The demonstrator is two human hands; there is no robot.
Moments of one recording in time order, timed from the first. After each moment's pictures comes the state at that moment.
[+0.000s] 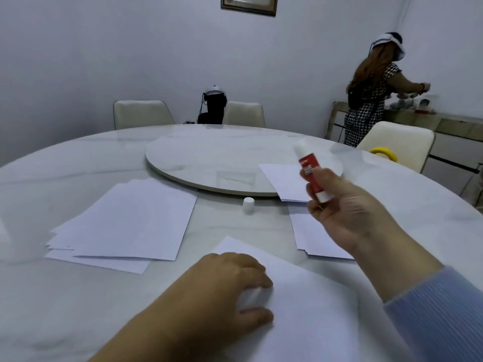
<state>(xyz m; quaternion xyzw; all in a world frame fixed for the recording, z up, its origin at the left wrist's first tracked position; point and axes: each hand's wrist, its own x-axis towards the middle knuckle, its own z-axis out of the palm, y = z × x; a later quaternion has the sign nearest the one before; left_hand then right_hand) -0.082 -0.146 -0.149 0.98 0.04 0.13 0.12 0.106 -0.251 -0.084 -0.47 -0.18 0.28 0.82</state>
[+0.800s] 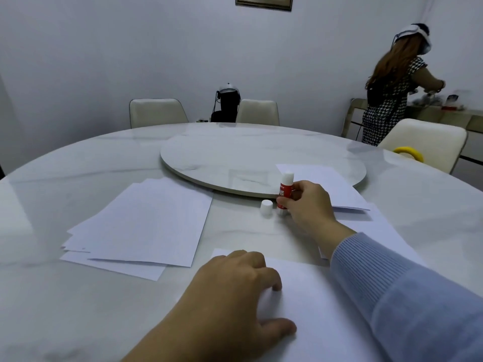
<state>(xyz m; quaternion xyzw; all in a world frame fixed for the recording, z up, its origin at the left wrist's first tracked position) -0.081 -0.145 -0.148 0.97 0.12 0.17 0.09 0.149 -0.152 -0.142 -0.84 -0.31 0.01 0.45</state>
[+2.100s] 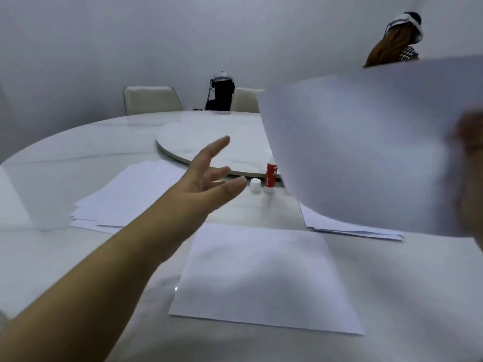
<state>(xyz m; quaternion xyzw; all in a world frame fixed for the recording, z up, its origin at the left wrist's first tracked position) -0.102 -0.130 -0.097 0.75 0.14 0.27 0.59 0.128 -0.373 -0.046 -0.71 -0.45 -0.27 0.48</state>
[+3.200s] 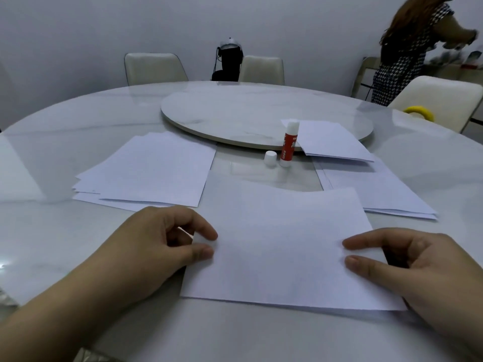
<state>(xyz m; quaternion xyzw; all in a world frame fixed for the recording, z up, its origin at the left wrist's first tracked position) -0.162 -0.128 -0.146 0.84 0.30 0.20 0.41 0.028 -0.347 -0.133 -0.80 -0.29 0.21 0.48</state>
